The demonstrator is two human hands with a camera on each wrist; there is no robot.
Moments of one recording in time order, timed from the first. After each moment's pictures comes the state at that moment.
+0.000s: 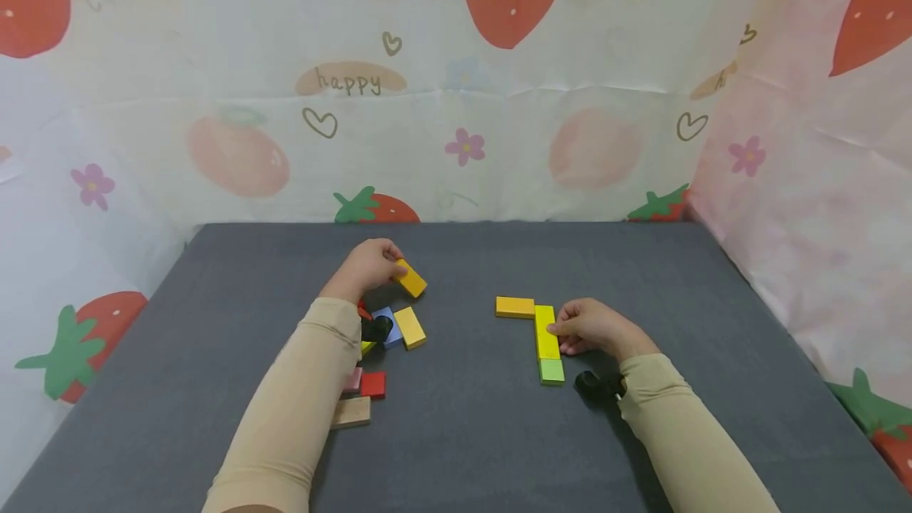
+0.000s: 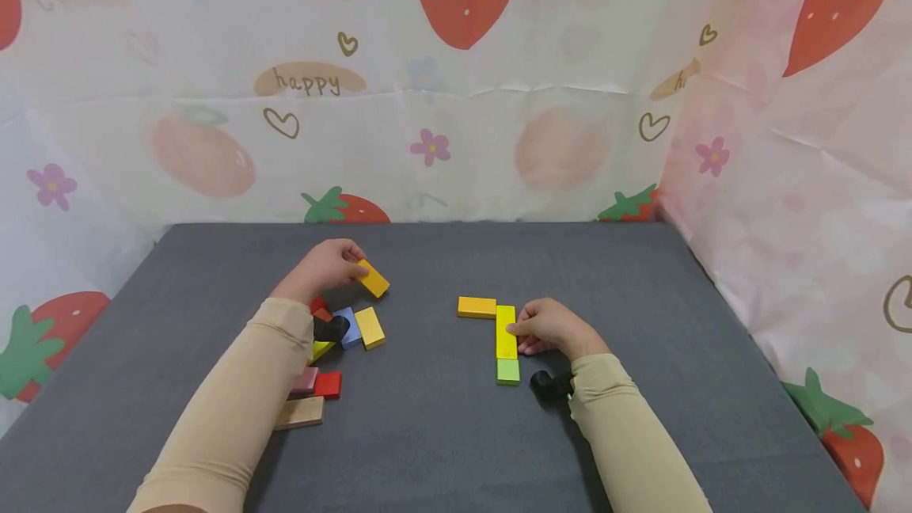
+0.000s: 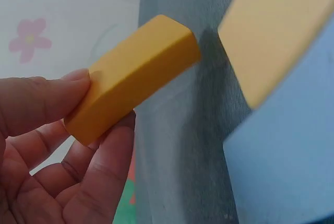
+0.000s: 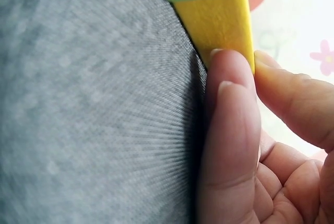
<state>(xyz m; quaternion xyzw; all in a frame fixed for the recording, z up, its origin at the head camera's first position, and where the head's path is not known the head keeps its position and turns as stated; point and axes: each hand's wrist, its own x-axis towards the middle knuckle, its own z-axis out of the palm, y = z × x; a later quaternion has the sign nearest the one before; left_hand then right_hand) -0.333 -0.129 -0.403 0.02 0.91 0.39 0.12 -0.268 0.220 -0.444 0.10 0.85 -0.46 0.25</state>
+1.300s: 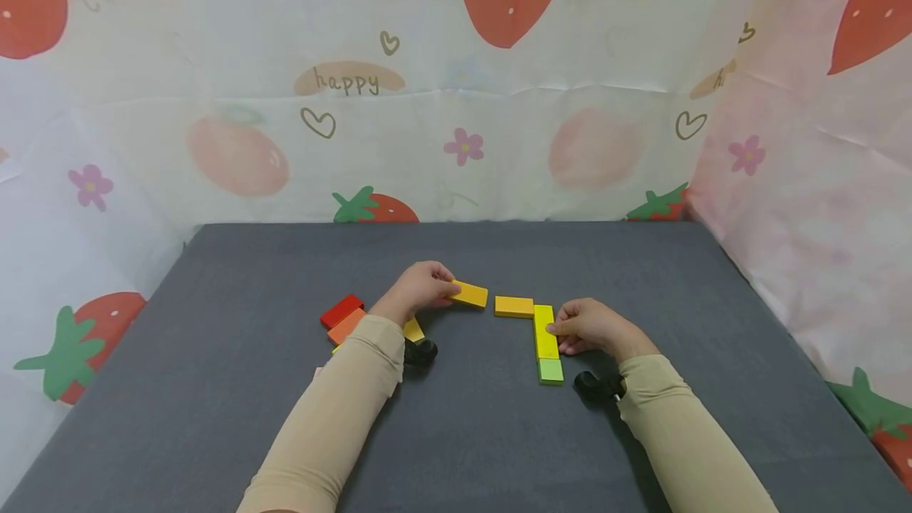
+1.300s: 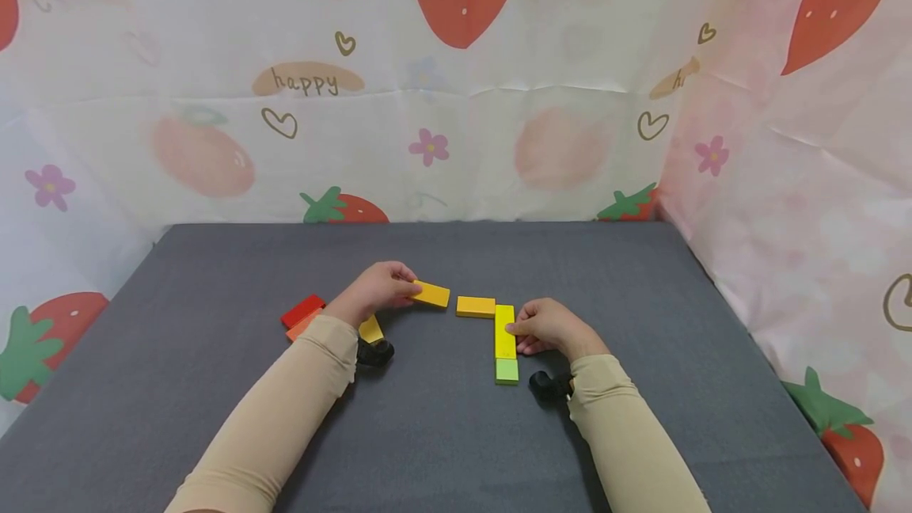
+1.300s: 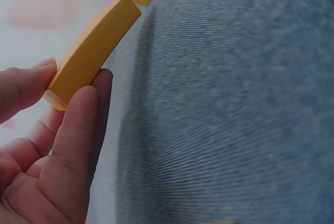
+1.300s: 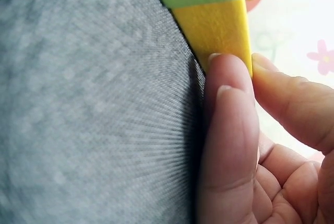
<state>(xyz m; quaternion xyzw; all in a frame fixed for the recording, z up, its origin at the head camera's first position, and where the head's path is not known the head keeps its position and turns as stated) -0.324 -0.060 -0.436 0.00 0.81 0.55 0.20 -0.266 0.221 -0.443 0.08 0.85 -0.46 0.24</state>
